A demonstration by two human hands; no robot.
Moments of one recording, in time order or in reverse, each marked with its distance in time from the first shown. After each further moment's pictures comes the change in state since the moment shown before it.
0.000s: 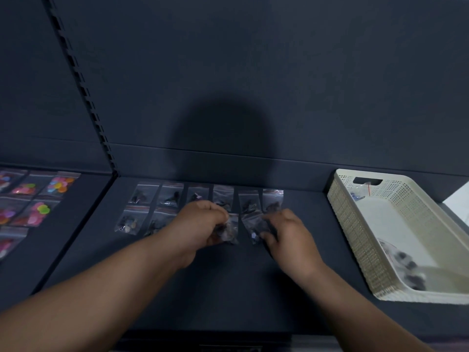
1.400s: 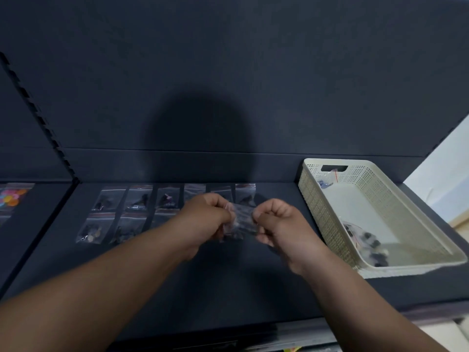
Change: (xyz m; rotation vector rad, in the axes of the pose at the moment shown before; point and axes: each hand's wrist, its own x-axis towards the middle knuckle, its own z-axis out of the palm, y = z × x) left_hand 0.002 0.008 0.049 0.182 -0.147 0.090; right_hand -0.012 -0.003 -0.044 1.174 -0.095 0.464
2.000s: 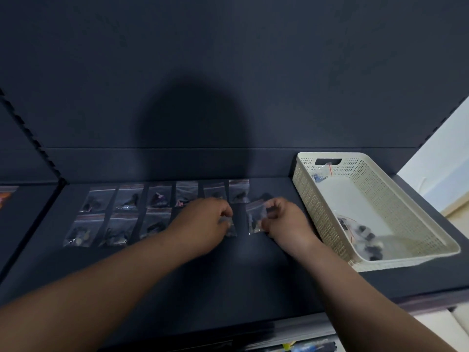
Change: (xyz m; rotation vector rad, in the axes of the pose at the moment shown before) left_hand 0.018 -0.016 -0.001 0.959 -0.014 0.443; right_hand 0.028 0.021 -0.028 -0.582 0.230 -0.033
